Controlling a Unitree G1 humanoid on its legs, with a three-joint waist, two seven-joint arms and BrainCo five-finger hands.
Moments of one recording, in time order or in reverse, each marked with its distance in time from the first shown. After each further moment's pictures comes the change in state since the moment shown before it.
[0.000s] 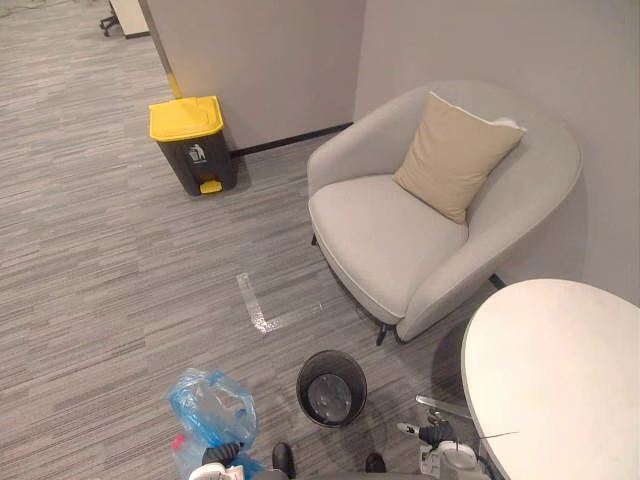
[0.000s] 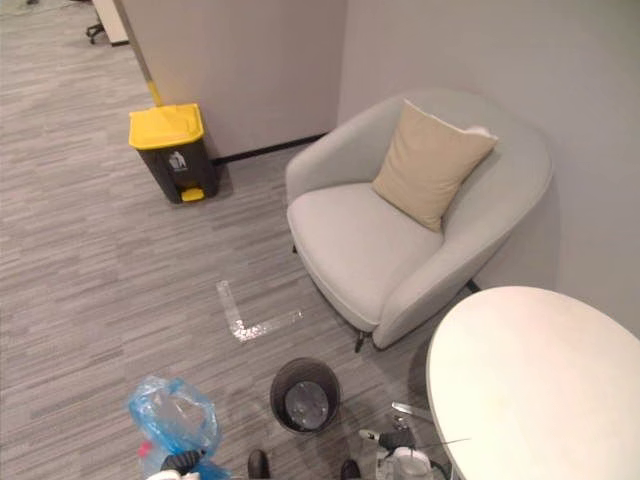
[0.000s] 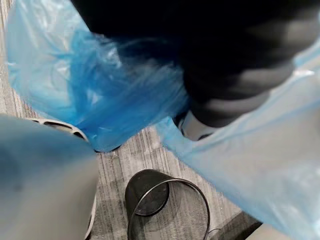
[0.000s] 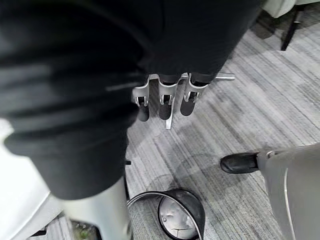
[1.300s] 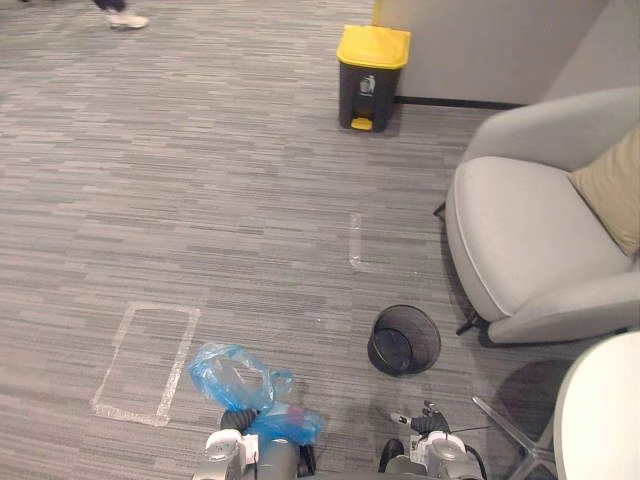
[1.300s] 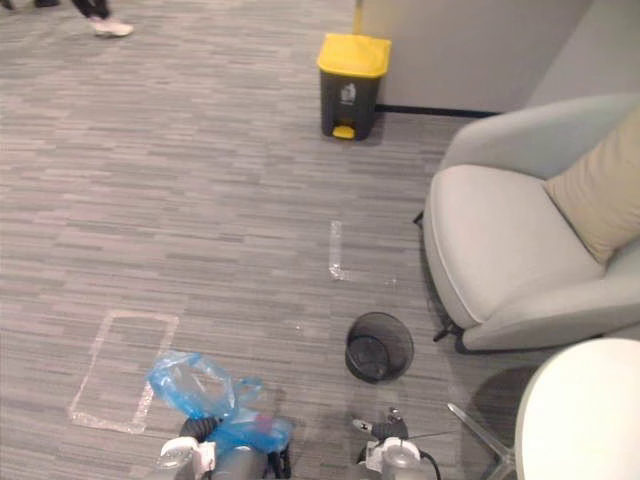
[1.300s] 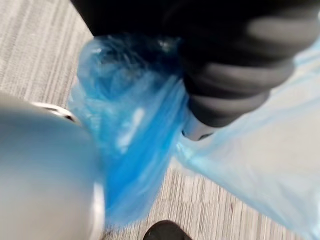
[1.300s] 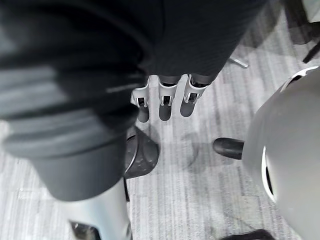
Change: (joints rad) left arm -0.056 0.006 -0.092 -0.048 0.041 0.003 0.015; right arm -0.004 0.037 -0.024 -0.017 -0.010 0.013 -0.051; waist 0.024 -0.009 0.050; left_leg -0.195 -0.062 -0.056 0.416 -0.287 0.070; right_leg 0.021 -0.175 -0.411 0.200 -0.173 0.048
